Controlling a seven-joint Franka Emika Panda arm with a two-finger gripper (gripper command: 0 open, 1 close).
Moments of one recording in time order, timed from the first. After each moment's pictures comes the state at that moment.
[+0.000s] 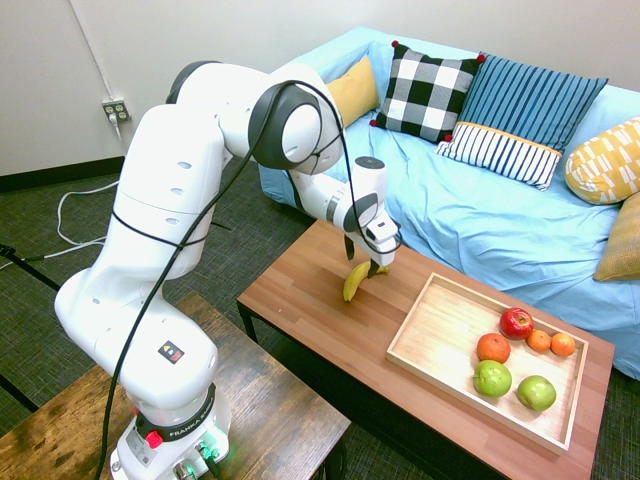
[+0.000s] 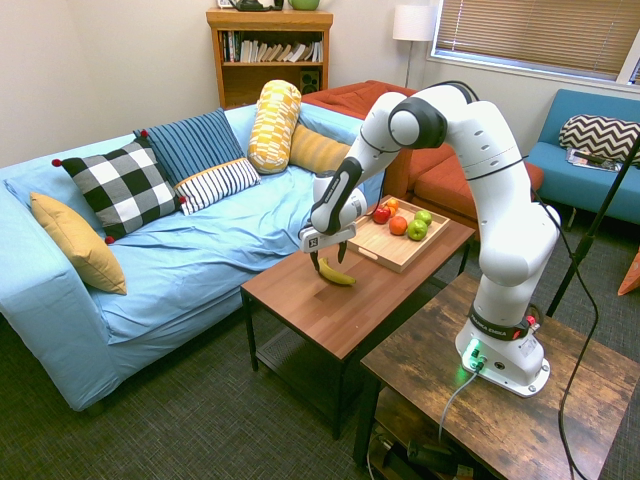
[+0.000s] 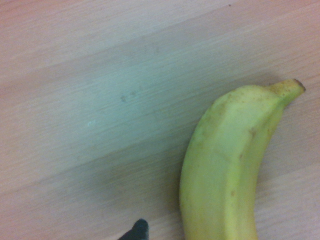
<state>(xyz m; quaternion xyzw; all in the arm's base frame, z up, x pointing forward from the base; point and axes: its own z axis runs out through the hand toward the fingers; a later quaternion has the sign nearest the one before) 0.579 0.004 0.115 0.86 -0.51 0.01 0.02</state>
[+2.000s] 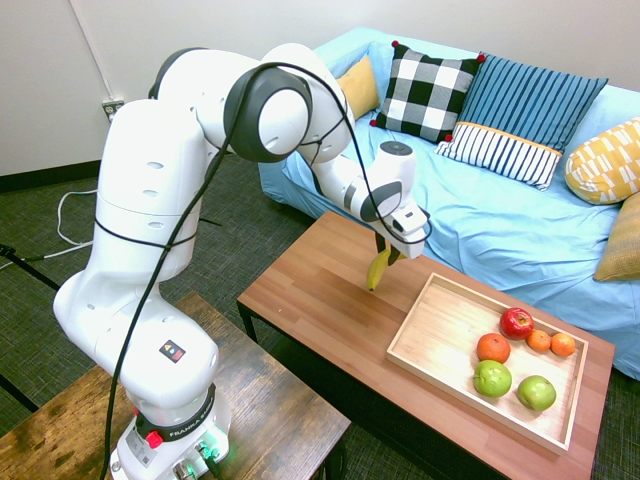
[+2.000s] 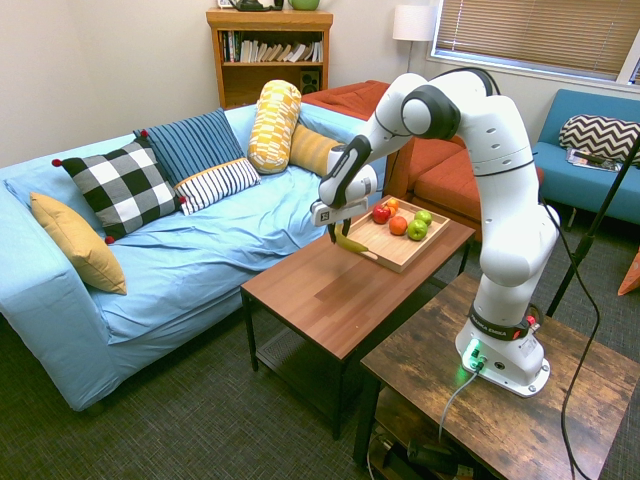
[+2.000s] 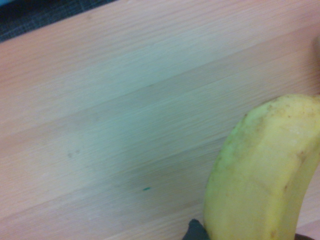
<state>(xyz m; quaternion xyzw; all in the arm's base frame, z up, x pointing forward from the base) 0.579 -0.076 0.209 0.85 -0.52 0.05 0.01</state>
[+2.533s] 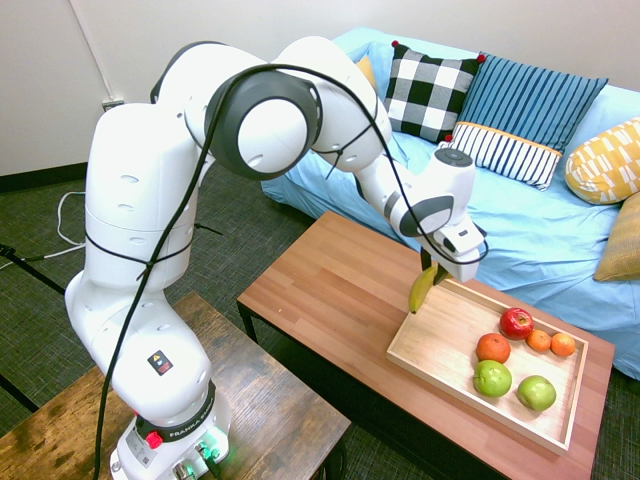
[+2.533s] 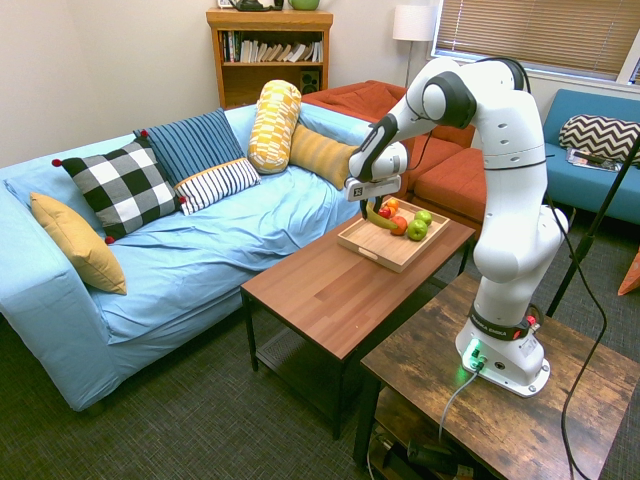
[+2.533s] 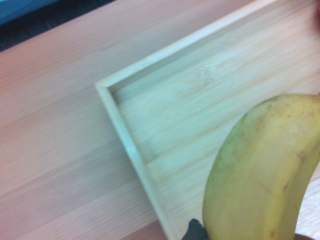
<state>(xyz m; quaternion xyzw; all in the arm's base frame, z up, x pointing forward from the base) 0.552 -0.214 0.235 0.82 -0.56 0.05 0.02</state>
